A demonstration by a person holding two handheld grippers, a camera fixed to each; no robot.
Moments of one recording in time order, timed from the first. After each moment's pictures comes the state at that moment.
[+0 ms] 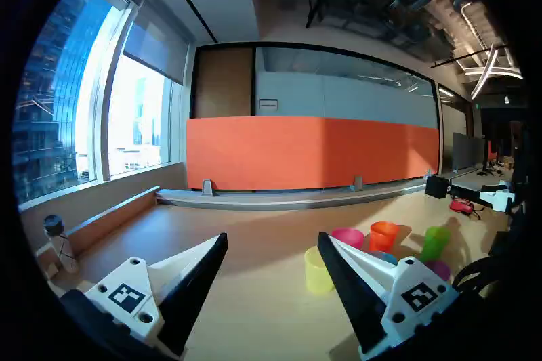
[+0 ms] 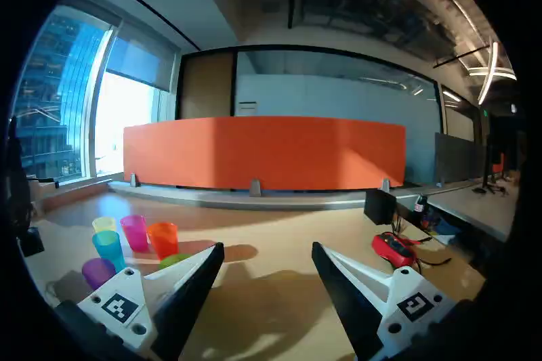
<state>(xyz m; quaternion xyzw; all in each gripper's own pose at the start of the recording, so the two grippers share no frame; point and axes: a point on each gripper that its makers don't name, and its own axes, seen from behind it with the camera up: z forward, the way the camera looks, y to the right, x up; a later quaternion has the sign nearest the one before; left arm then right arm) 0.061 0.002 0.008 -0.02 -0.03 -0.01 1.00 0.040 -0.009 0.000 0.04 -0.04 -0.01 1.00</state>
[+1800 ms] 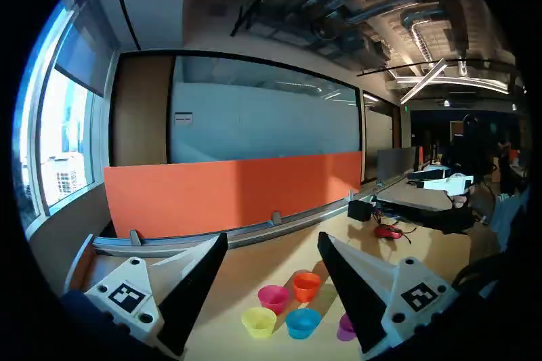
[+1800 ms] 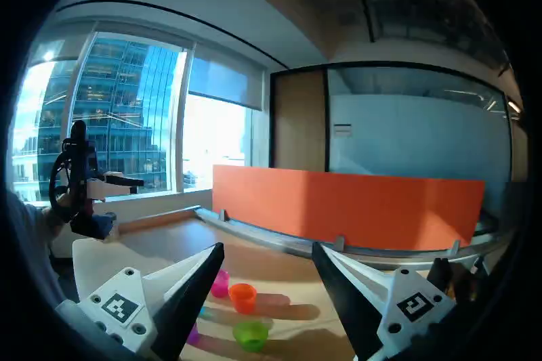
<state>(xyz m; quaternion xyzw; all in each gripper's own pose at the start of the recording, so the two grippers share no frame) 0.236 0.081 0.019 -0.25 -0.02 0.01 0.97 0.231 -0.080 -0.008 0.30 -0.02 -0.02 0.95</state>
